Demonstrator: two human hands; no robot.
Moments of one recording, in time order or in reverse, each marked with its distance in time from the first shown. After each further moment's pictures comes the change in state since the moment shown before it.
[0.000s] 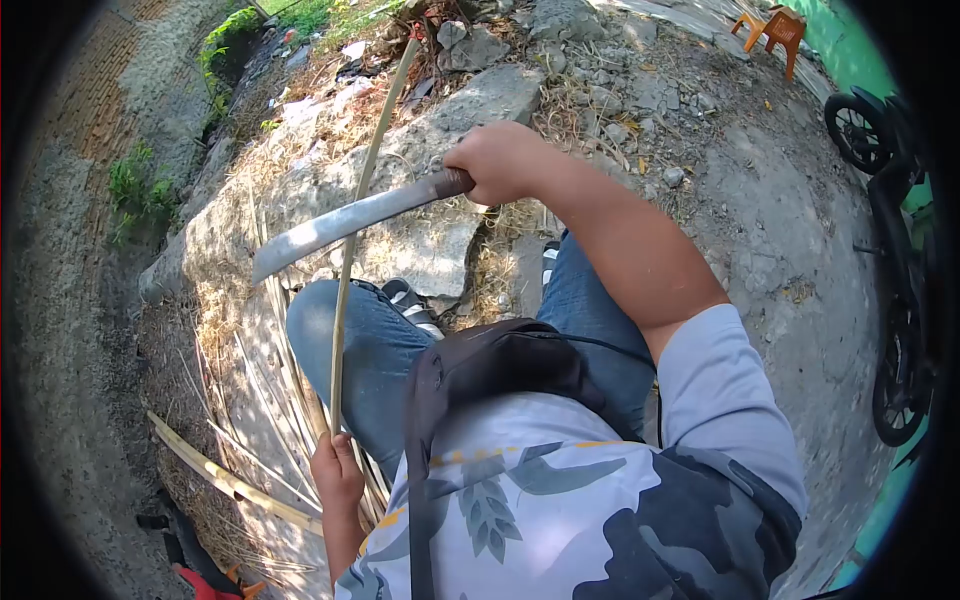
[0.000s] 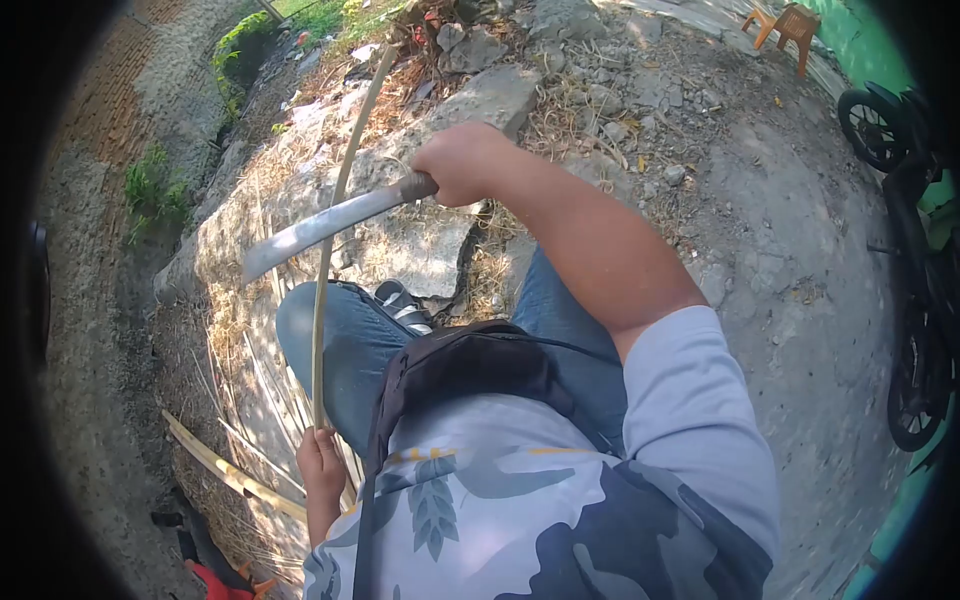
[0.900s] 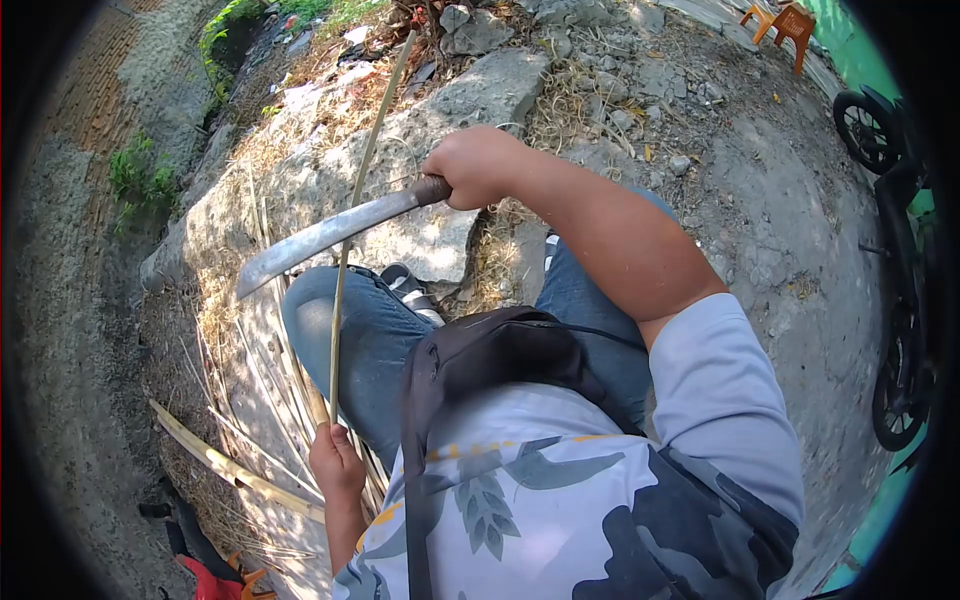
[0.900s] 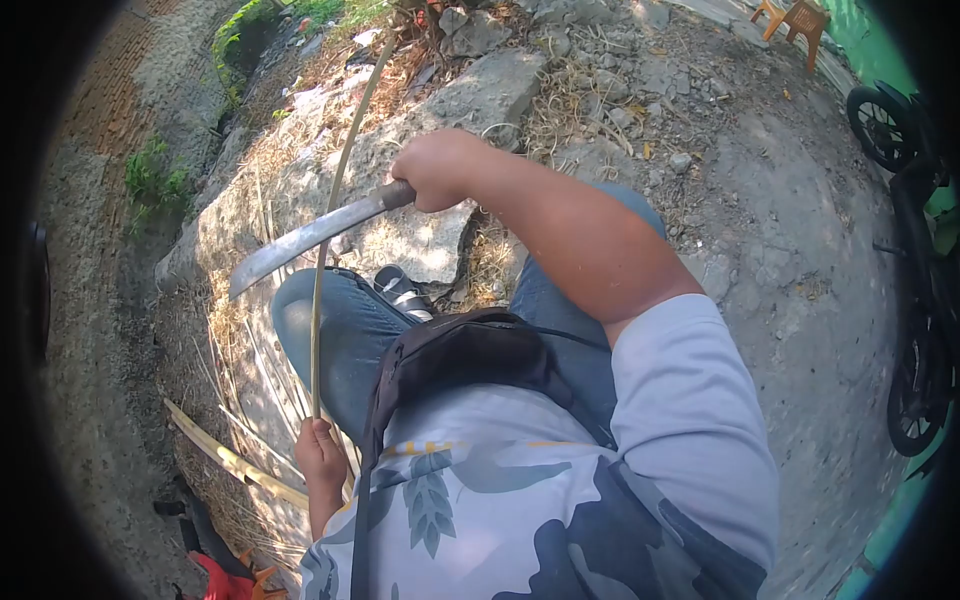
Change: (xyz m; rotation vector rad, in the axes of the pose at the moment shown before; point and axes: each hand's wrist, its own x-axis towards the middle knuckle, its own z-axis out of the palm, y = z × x) left_hand -0.005 -0.002 0.006 0.128 0.055 0.039; right_hand 0.015 -0.025 0.018 0.074 -0.151 0.037
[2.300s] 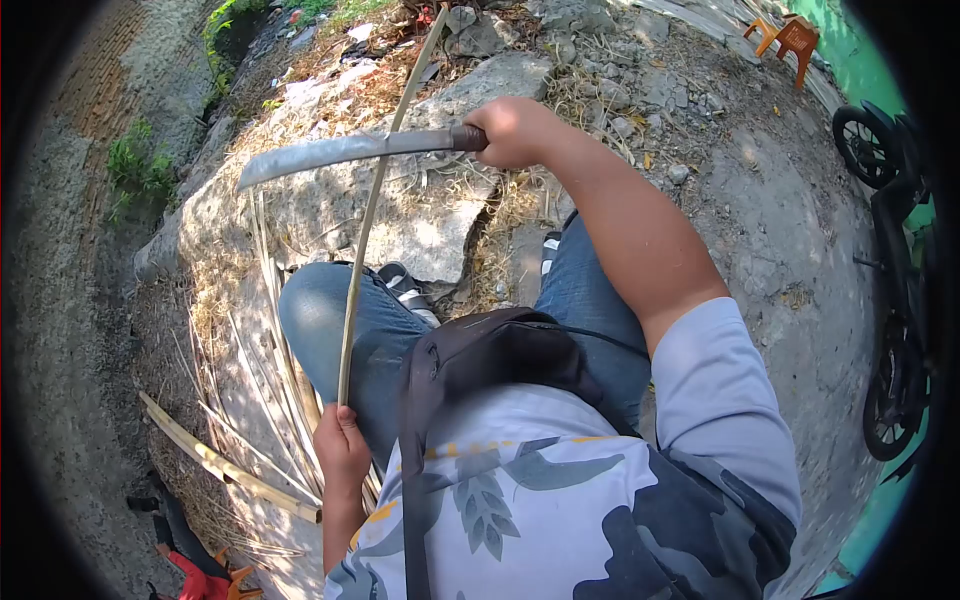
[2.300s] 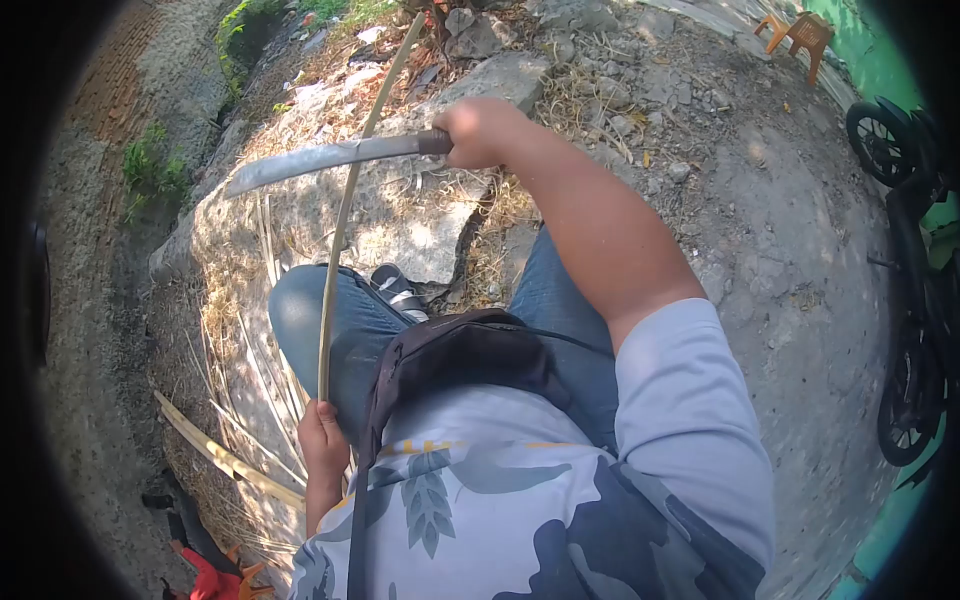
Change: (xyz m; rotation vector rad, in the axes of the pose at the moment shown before) left_hand 0.018 0.029 0.012 -0.095 -0.088 -0.001; right_hand 0.000 0.051 -0.012 0.125 0.085 0.095
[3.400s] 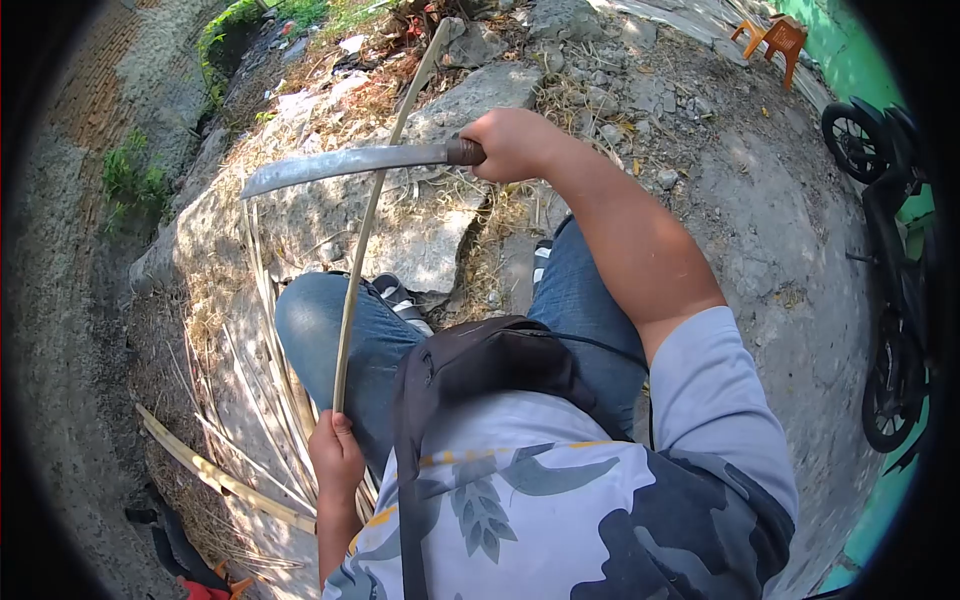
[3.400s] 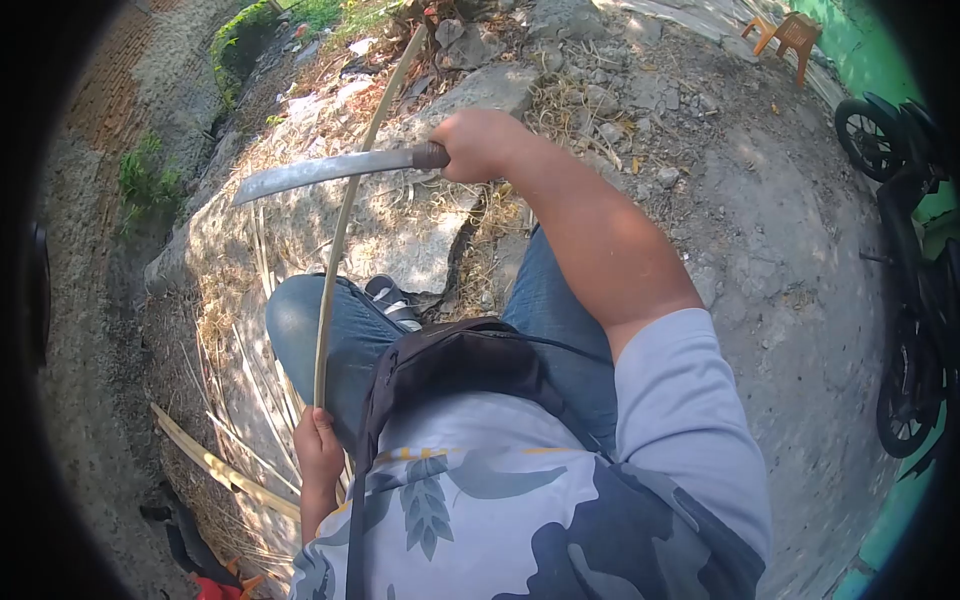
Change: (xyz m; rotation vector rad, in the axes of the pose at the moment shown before) left_hand 0.004 -0.006 -0.001 -0.041 -0.011 0.053; right_hand -0.017 0.003 -0.006 -0.087 0.094 -0.043
